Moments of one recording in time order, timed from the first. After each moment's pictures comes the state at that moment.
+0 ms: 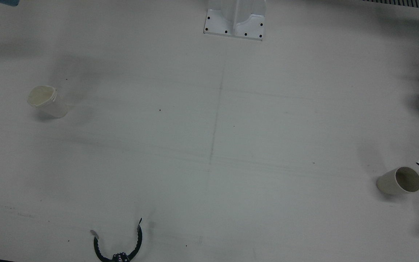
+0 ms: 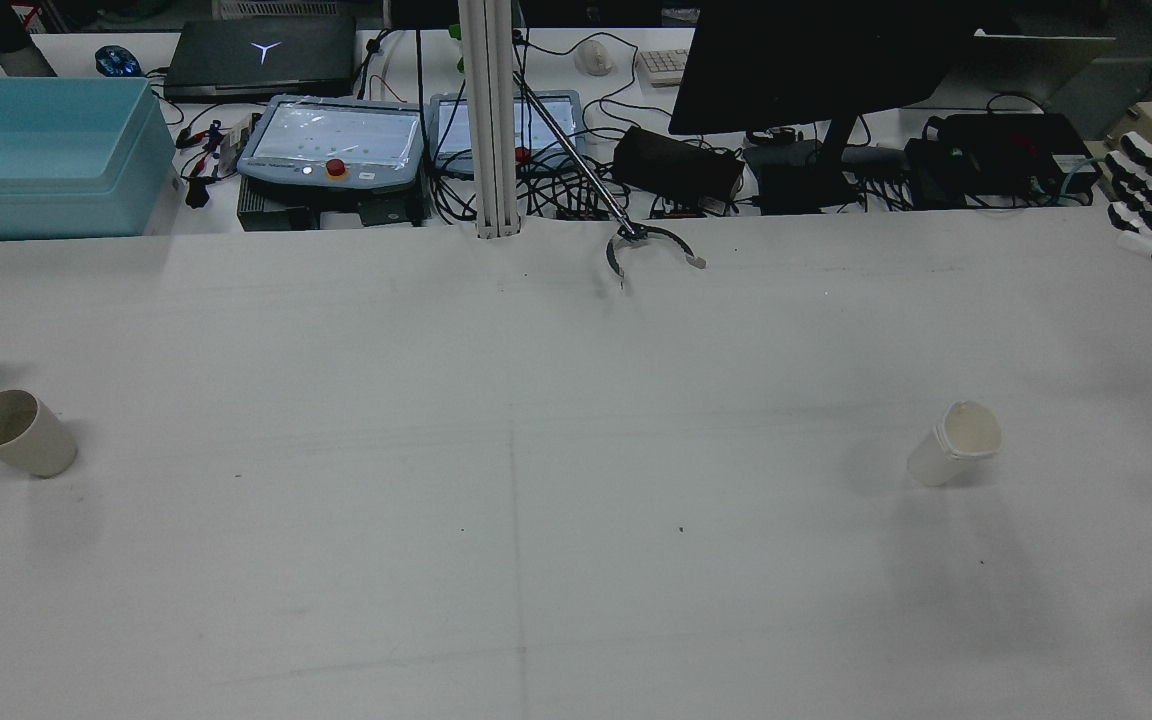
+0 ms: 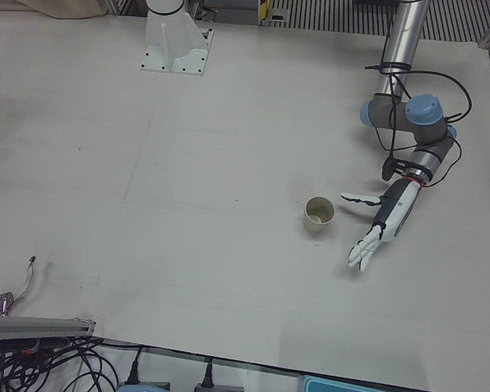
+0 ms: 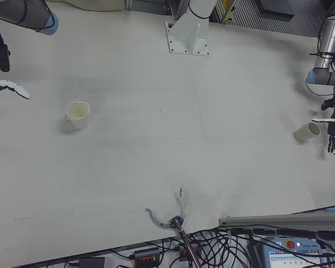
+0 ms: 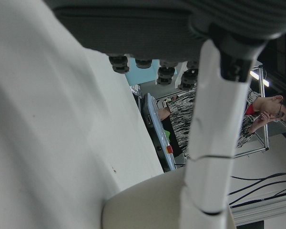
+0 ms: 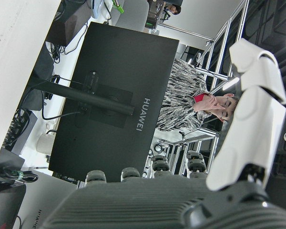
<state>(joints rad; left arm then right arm) -1.03 -1.58 -1.18 -0.61 1.47 0.41 1.25 -1.69 1.69 -3.00 -1.36 -0.29</state>
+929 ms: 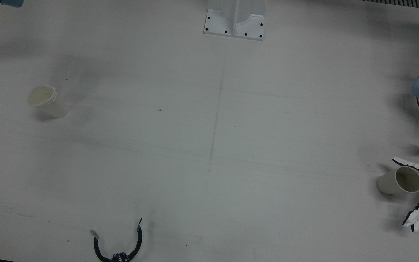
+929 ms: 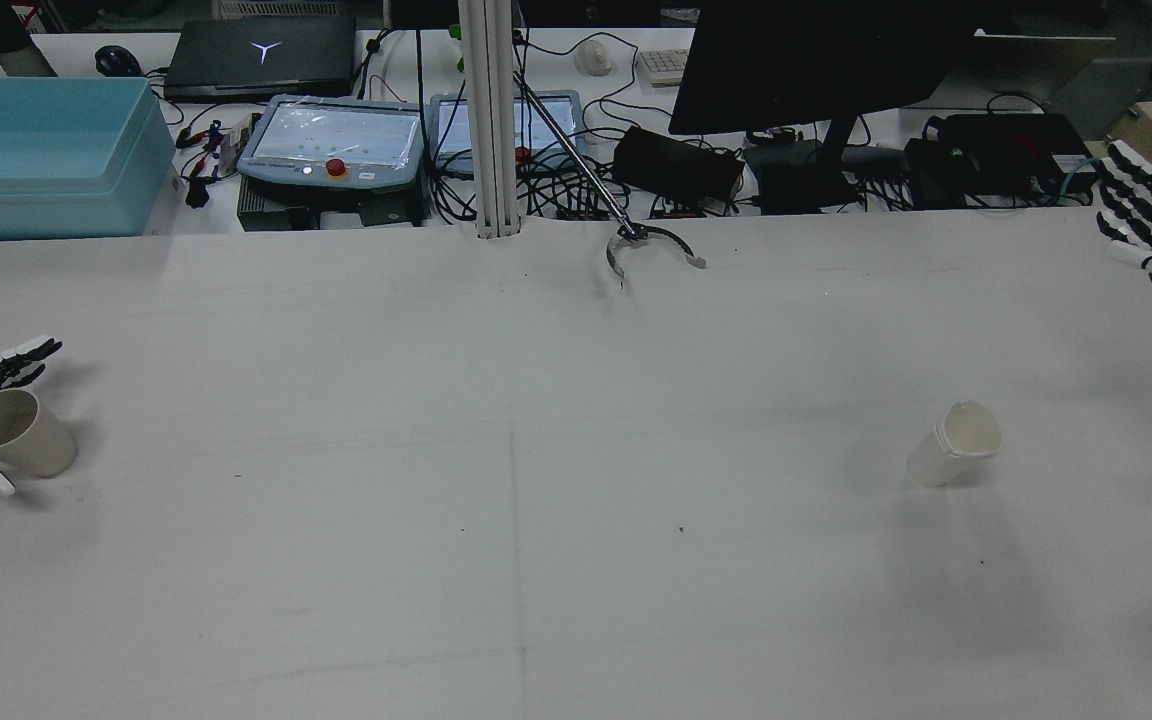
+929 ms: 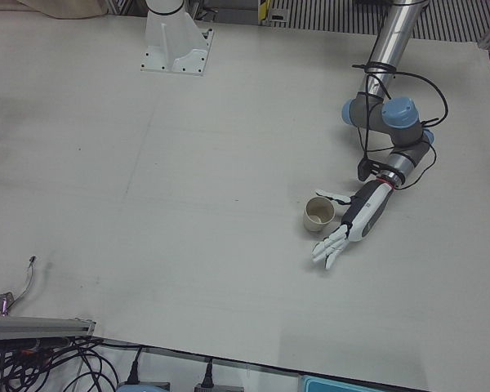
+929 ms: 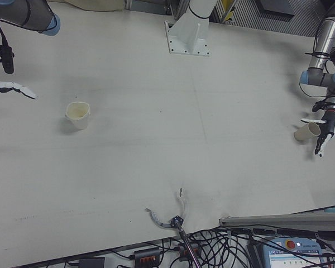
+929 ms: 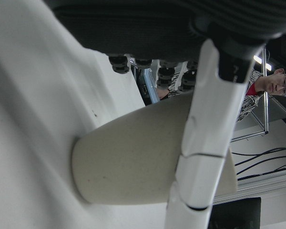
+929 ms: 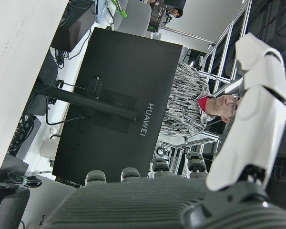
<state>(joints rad) -0.96 -1.61 -1.26 -0.53 1.46 0.42 1.23 -1.69 1.69 -3.00 -1.35 -0.29</state>
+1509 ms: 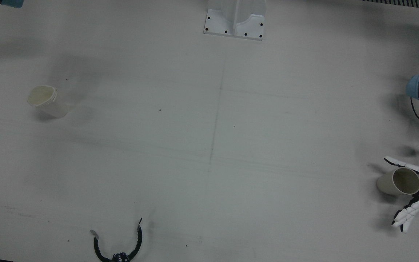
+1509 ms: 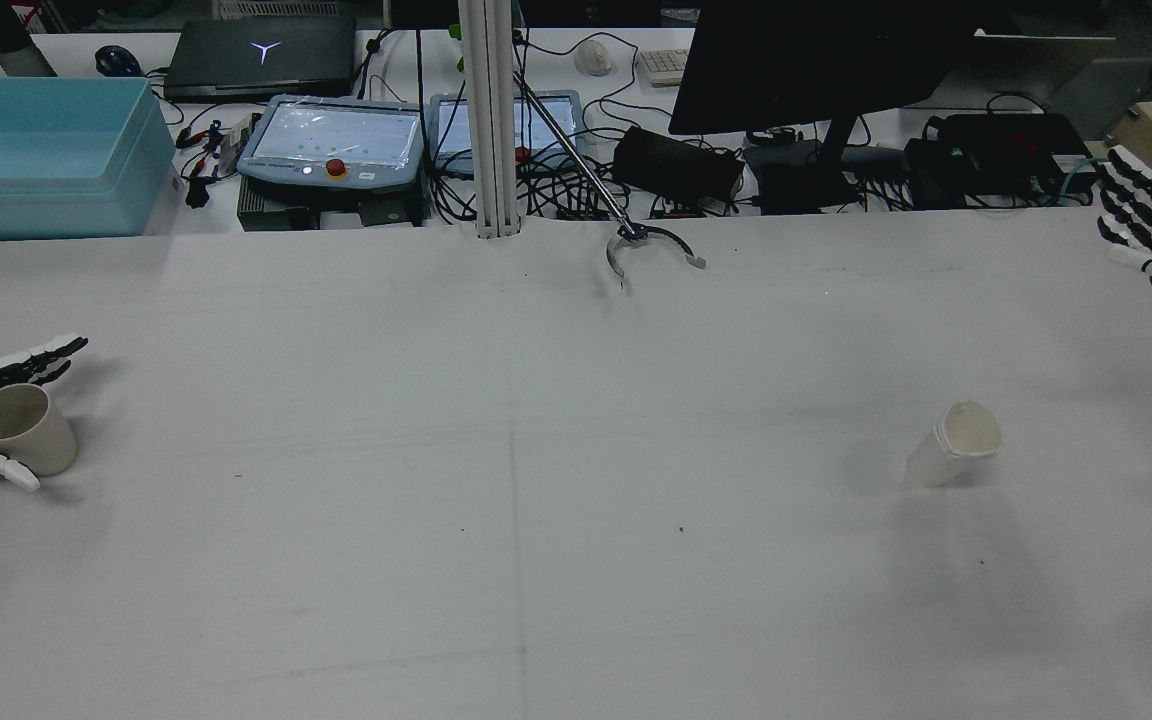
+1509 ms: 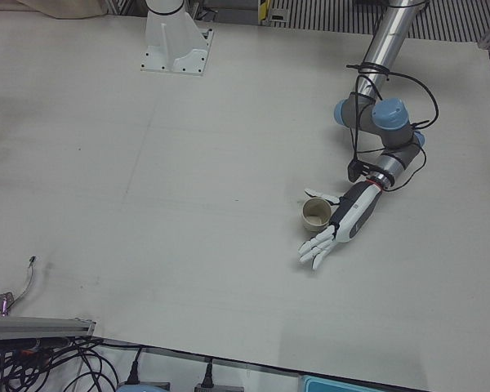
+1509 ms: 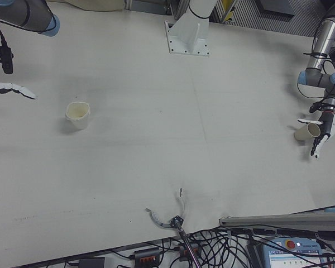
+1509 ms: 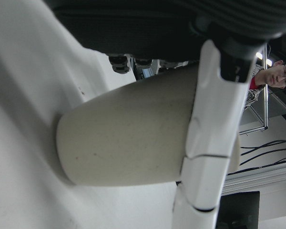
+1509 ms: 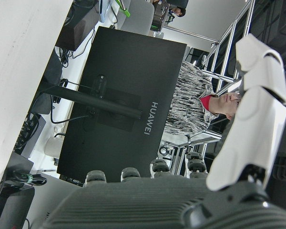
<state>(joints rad) -0.94 -1.63 -1.28 -0.50 1.46 0.42 1.23 -1.69 1.68 -3.00 -1.35 -0.29</state>
